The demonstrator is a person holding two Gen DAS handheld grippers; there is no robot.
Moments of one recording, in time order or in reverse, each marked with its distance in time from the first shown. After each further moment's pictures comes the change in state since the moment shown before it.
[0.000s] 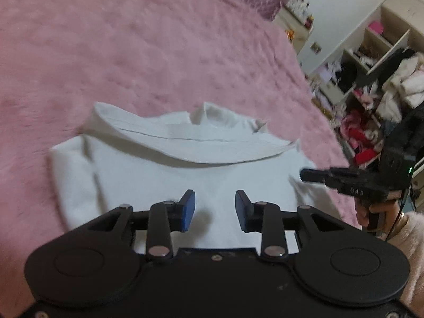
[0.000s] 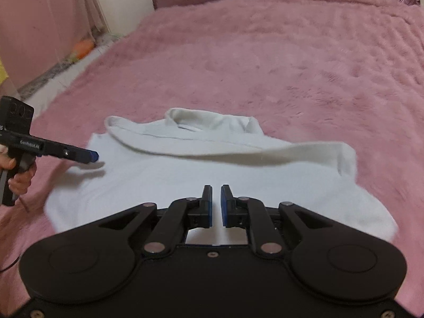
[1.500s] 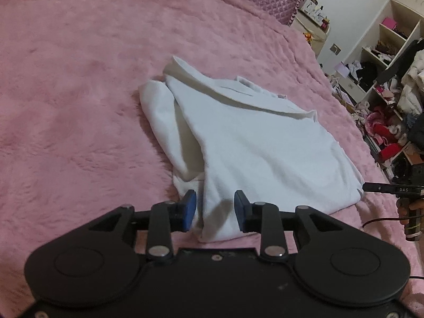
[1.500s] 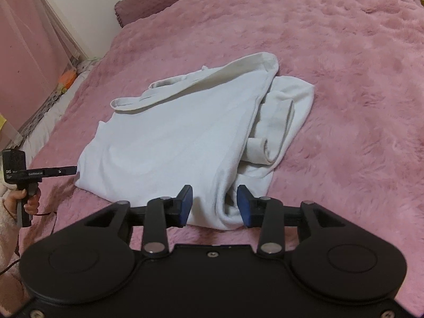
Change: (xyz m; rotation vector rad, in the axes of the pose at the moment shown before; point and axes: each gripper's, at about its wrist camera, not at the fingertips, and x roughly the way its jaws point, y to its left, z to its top) left arm -0.093 0.012 -0.103 0.025 -0.072 0.142; right arm -0.124 -0.015 -0.127 0.265 -0.023 0.013
